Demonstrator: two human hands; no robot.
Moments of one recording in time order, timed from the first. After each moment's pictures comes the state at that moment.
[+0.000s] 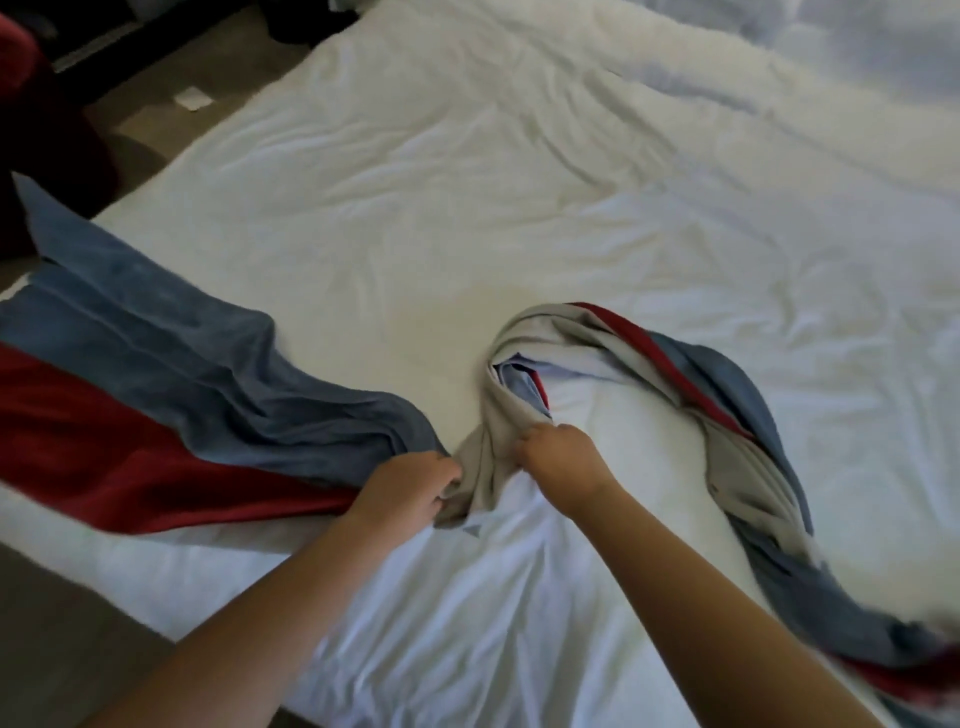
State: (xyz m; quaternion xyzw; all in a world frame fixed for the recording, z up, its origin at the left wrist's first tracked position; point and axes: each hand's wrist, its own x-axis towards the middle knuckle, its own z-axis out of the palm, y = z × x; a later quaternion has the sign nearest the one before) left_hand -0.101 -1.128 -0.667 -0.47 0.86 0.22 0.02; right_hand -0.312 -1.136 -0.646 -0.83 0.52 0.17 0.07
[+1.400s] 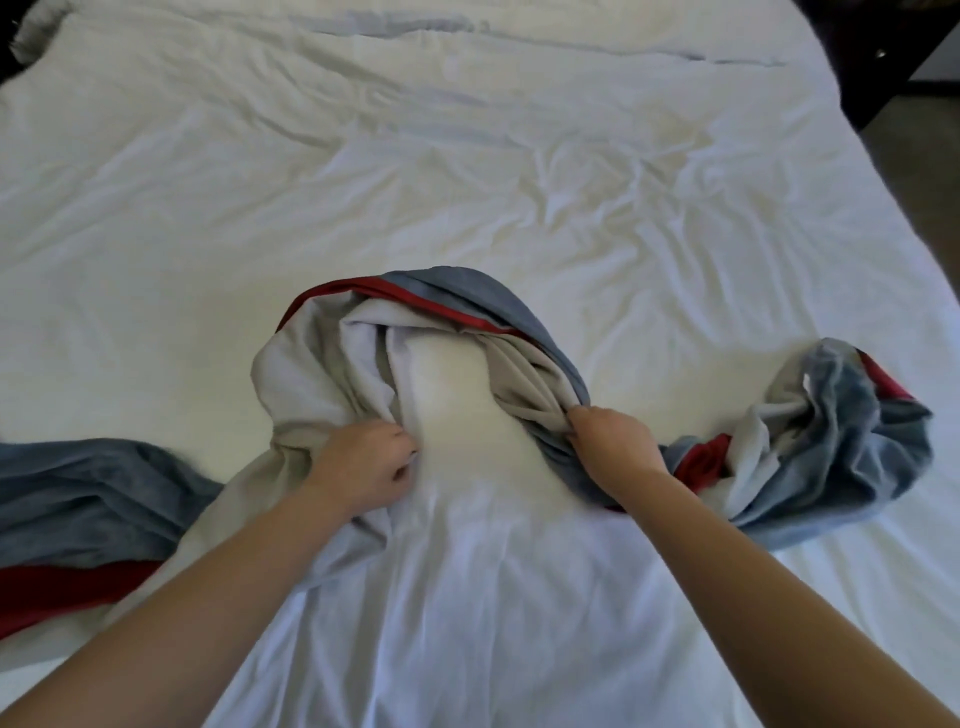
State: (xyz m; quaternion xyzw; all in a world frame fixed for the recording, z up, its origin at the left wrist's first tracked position) left_hand -0.330 -1.083 -0.672 -0.30 0.95 0.08 0.11; right_hand -0.598 -0.965 -0.694 -0.59 0.79 0.07 0.15
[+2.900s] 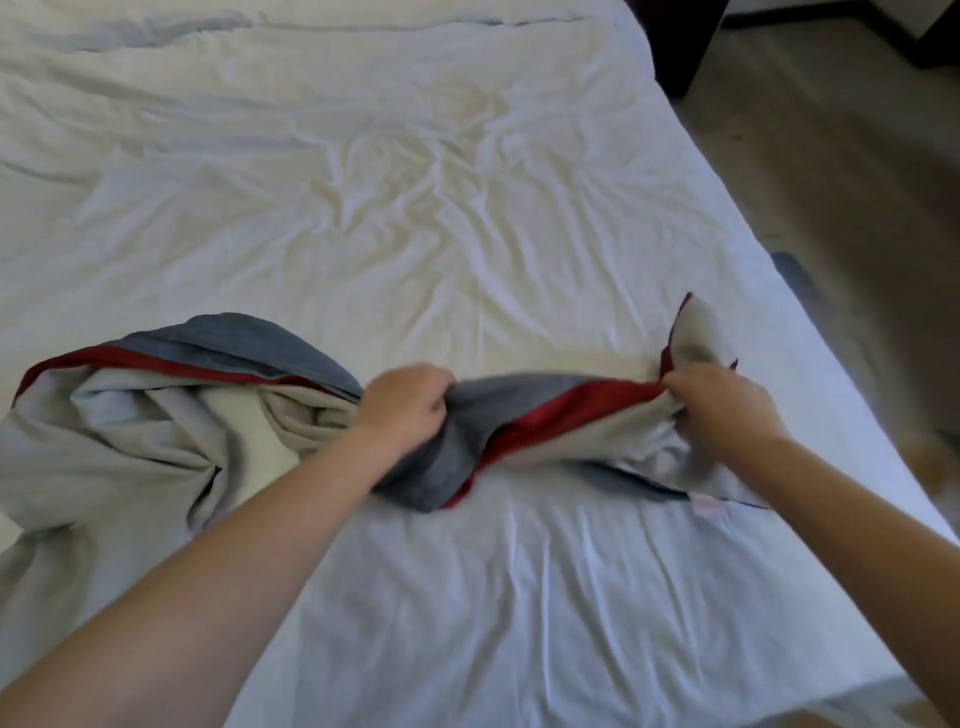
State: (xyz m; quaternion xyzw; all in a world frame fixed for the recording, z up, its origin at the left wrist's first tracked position) left_hand -0.613 -1.010 -0.673 -0.26 0.95 0.14 0.06; right_hand -0.851 -0.775 -0.644 -0.46 0.88 0.07 0.11
